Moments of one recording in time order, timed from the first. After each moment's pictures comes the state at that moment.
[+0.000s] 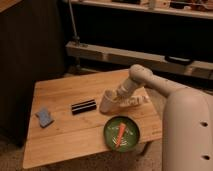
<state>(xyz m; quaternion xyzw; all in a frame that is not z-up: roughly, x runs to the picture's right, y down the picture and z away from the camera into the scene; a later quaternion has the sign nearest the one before) 0.084 0.045 0.894 -0.41 0.07 0.72 0.56</state>
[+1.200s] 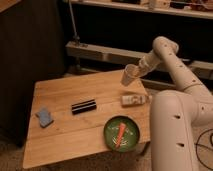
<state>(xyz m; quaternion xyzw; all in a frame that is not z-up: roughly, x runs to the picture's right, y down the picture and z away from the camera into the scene) 0.197 -0.082 0.892 -0.33 0.01 0.66 0.68</state>
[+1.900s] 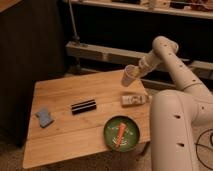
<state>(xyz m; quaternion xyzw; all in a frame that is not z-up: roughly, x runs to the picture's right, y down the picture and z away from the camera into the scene) 0.185 -0.070 0.875 -0.34 0.02 0.63 0.70</state>
